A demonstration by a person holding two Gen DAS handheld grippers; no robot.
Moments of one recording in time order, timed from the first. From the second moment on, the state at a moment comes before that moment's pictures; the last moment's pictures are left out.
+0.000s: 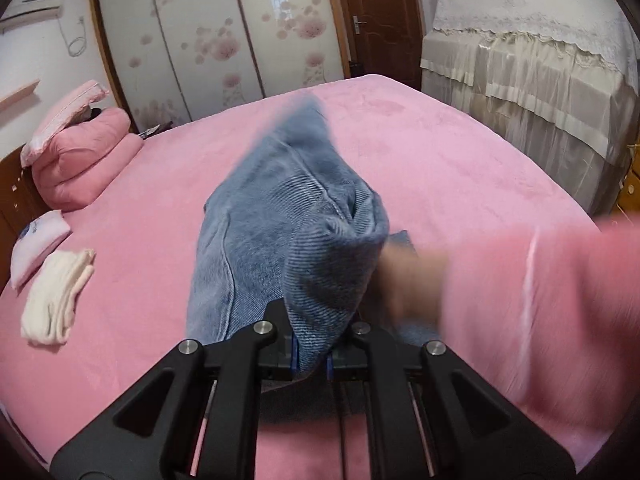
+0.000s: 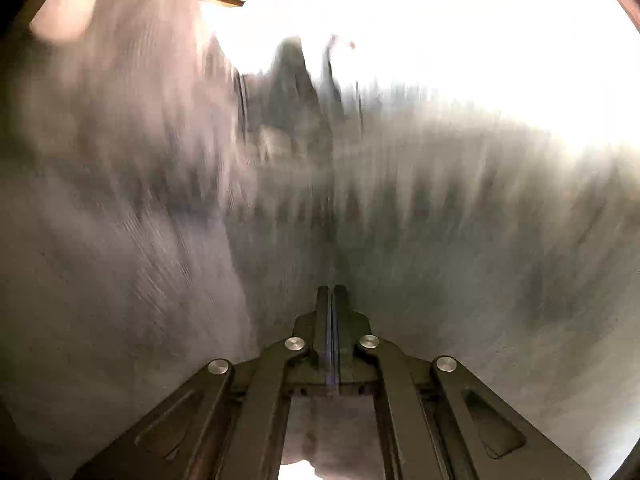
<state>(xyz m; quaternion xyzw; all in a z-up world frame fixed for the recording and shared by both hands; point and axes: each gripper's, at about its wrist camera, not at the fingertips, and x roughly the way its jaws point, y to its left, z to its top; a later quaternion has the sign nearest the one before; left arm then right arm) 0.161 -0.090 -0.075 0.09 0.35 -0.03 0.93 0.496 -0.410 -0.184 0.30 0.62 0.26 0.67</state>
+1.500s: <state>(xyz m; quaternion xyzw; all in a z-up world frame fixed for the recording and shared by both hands) 0.199 -0.096 -0.200 0.09 0.61 -0.23 0.75 0.332 -0.704 -0.065 0.25 0.60 0.01 0.76</state>
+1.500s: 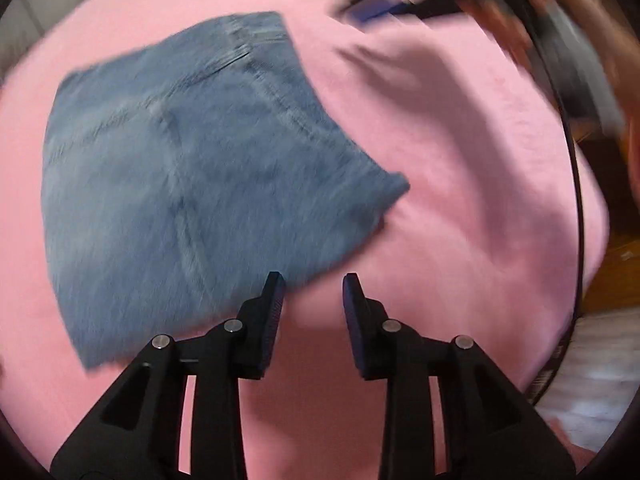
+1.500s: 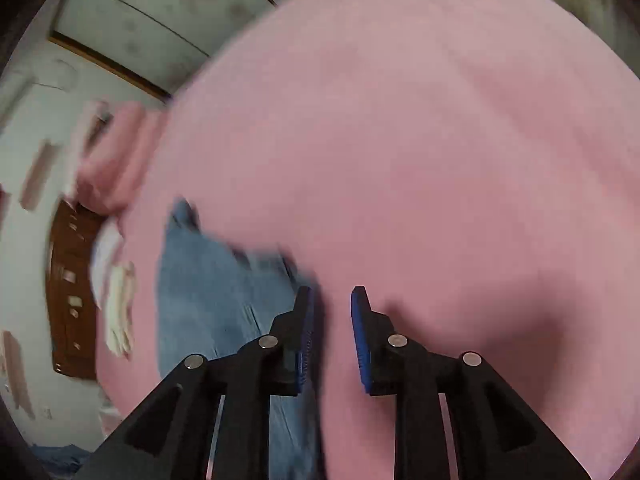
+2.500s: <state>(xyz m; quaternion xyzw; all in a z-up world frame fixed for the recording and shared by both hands) 0.257 0.121 -0.242 -0.17 0.62 -0.07 0.76 0.211 -0.576 -0.102 0.28 0.63 0.00 0.73</state>
